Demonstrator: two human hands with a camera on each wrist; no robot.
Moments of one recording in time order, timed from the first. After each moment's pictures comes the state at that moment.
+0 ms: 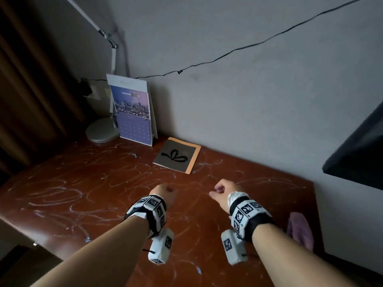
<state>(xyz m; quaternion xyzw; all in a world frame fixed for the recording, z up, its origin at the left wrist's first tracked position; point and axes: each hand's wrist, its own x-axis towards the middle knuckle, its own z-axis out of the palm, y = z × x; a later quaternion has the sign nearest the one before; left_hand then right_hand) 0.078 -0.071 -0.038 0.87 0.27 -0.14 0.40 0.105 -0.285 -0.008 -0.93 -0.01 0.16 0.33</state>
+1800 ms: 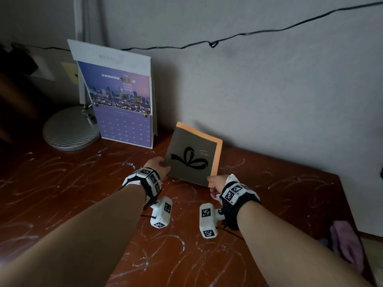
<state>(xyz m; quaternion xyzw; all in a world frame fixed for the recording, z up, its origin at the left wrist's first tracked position) 0.264 0.076 -0.097 0.85 0.21 -0.16 0.46 0.232 -0.126 -0.064 -0.70 0.37 0.25 0.56</state>
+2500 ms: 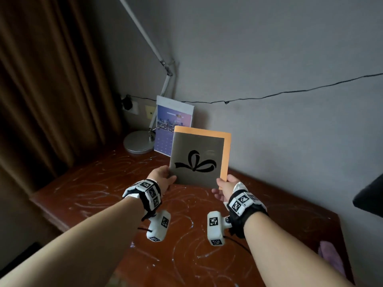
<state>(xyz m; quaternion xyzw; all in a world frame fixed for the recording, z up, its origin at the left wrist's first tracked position) 0.046 0.085 0.050 0.79 0.18 0.02 0.58 0.091 -0.128 0.058 -0.75 0.11 0.16 0.64</state>
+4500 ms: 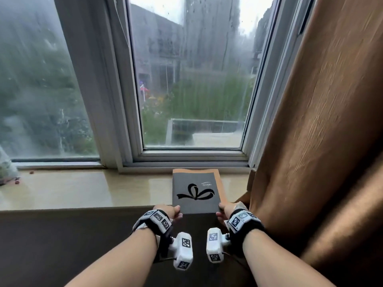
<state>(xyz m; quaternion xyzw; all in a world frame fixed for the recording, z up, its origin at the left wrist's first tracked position) -0.190 0.903 0.050 0.34 0.62 0.29 0.64 0.001 0.849 0.063 -0.74 -0.13 0.48 0.45</state>
